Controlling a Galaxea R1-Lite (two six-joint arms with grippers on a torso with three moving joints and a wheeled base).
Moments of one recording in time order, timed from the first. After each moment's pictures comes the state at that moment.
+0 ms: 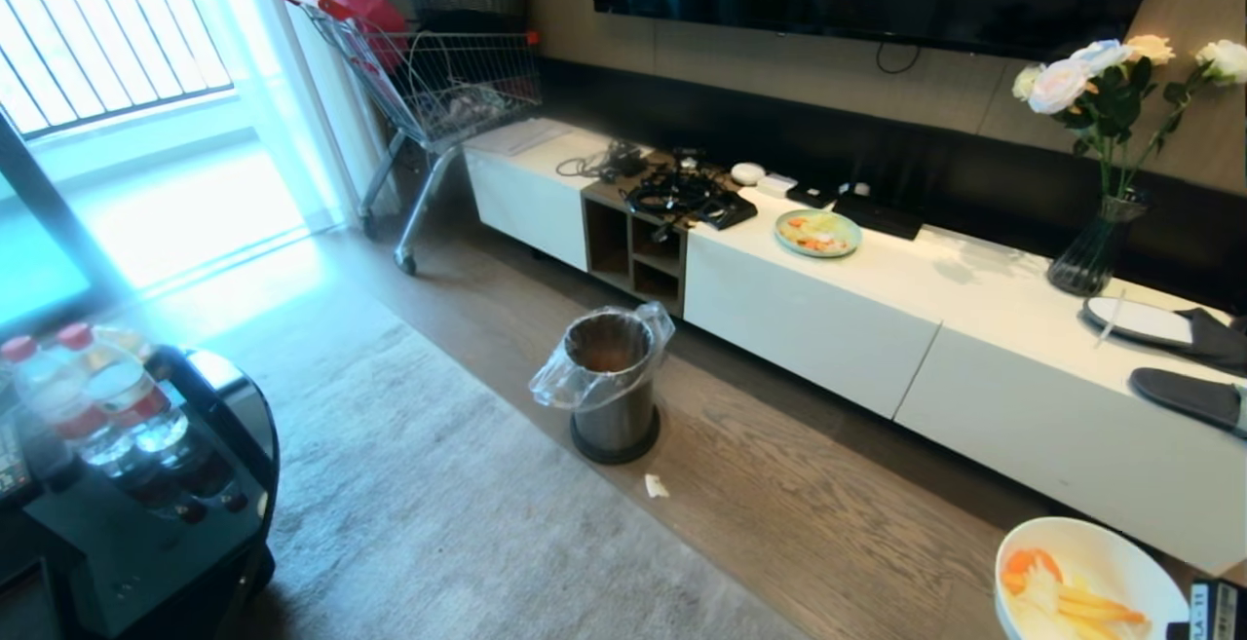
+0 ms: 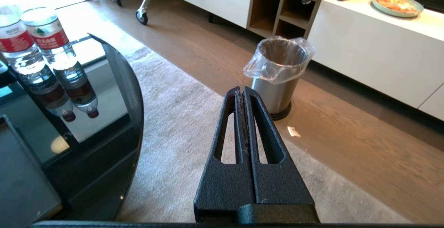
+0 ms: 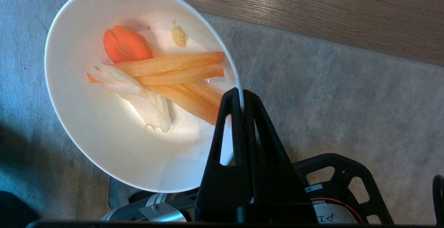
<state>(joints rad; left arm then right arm) 0.00 0.00 0.00 -0.01 0.01 -0.09 0.26 1.08 -0.48 0.38 -0.24 0.66</state>
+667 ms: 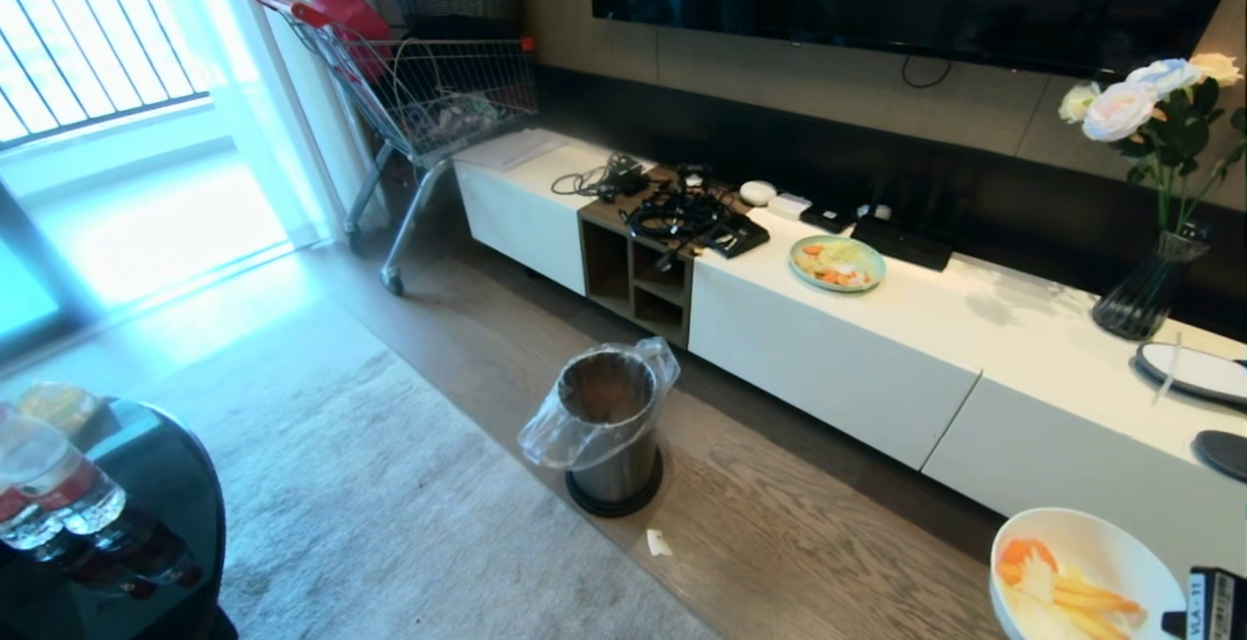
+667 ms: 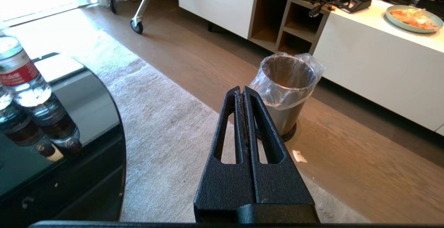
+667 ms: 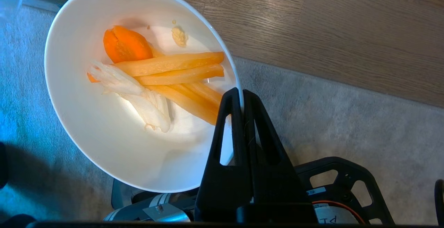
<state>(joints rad) 0.00 0.00 0.00 -0.01 0.01 -0.09 0.27 1.08 -0.51 0.39 -0.24 0.66</state>
